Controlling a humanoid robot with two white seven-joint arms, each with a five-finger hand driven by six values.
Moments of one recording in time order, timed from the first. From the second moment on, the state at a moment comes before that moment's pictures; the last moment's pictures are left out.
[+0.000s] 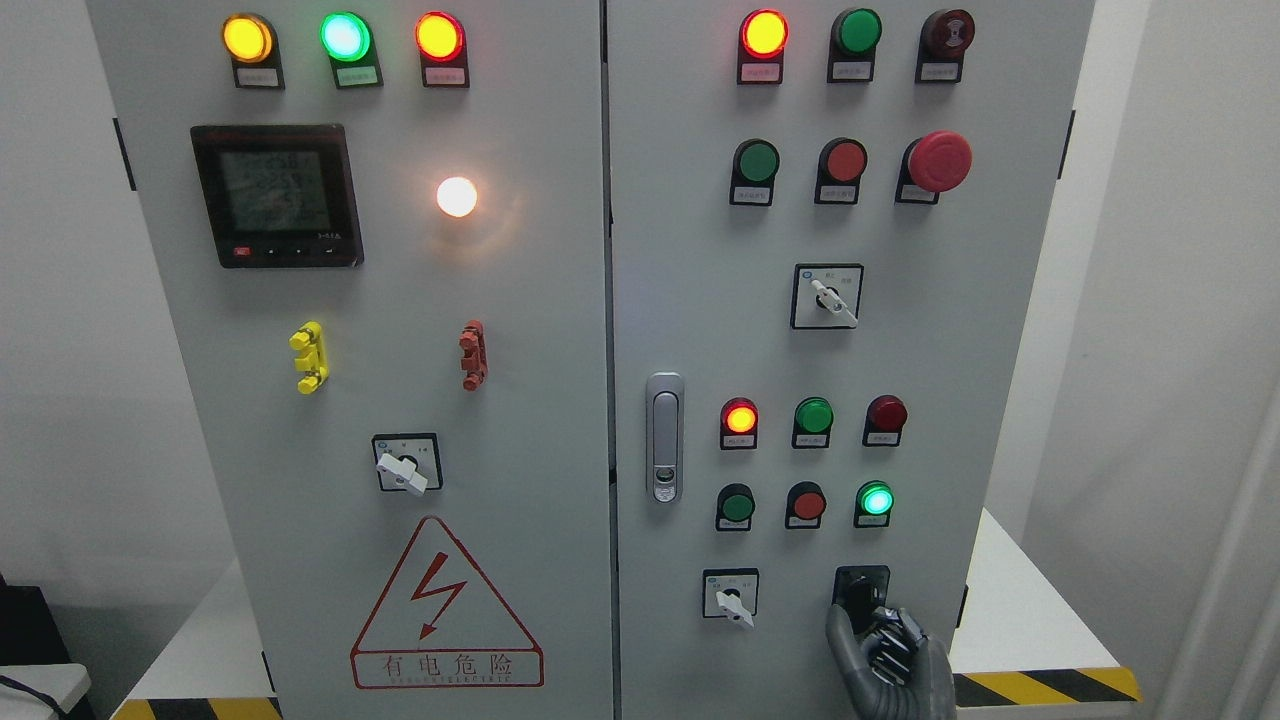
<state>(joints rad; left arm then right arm) 0.00 -0.09 0.08 0.06 0.00 -0.16 0.05 -0.29 0.09 0.09 -1.51 -0.09 0.06 -0.31</state>
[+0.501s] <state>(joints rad) 0.00 -0.09 0.08 0.06 0.00 -0.16 0.05 -0.29 0.09 0.09 -1.51 -0.09 0.06 -0.31</state>
